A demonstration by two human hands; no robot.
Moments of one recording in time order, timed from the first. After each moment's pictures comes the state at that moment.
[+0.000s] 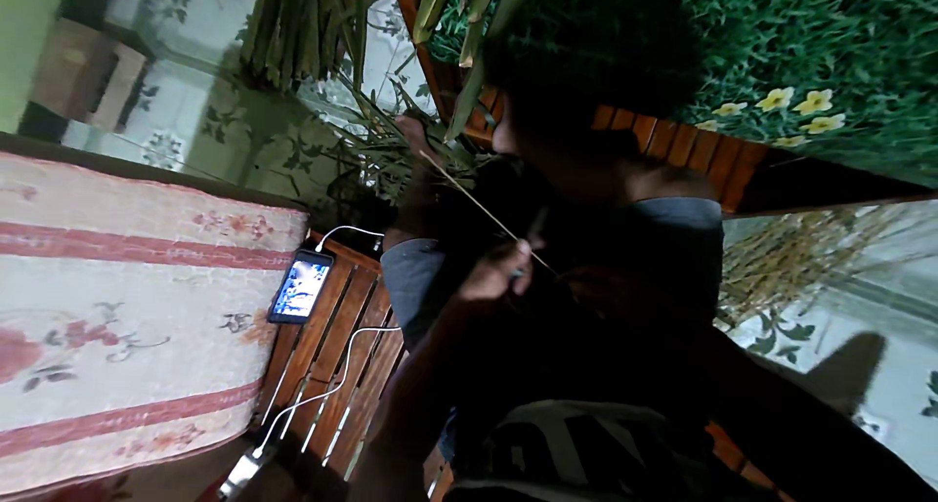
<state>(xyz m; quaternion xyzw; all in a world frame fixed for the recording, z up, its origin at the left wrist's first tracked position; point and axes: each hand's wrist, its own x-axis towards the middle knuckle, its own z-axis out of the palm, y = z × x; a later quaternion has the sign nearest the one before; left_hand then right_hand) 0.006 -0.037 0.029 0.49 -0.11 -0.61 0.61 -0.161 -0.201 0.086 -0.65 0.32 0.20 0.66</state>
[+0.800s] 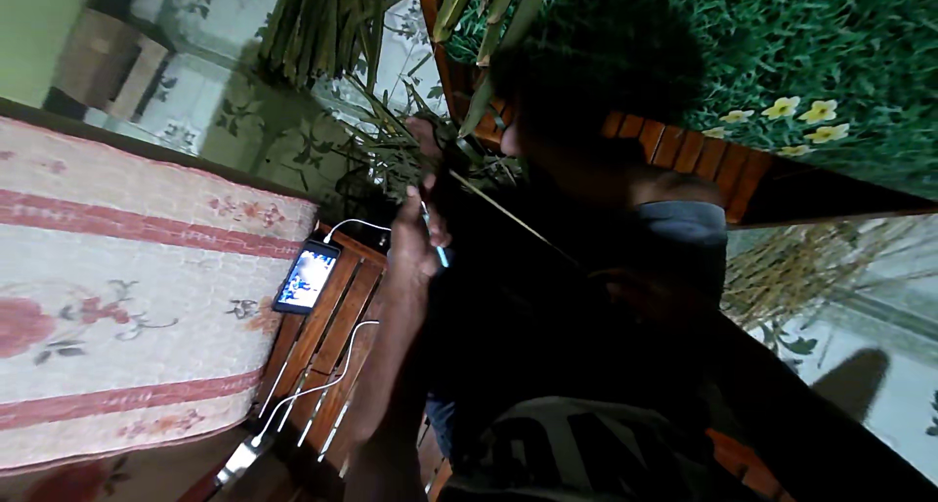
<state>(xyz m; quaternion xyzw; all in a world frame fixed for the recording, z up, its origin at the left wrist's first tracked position) 0.088 -0.002 0.037 0.48 0.03 -0.40 0.78 -0.202 -0.217 0.068 -0.76 0.29 0.16 0.56</state>
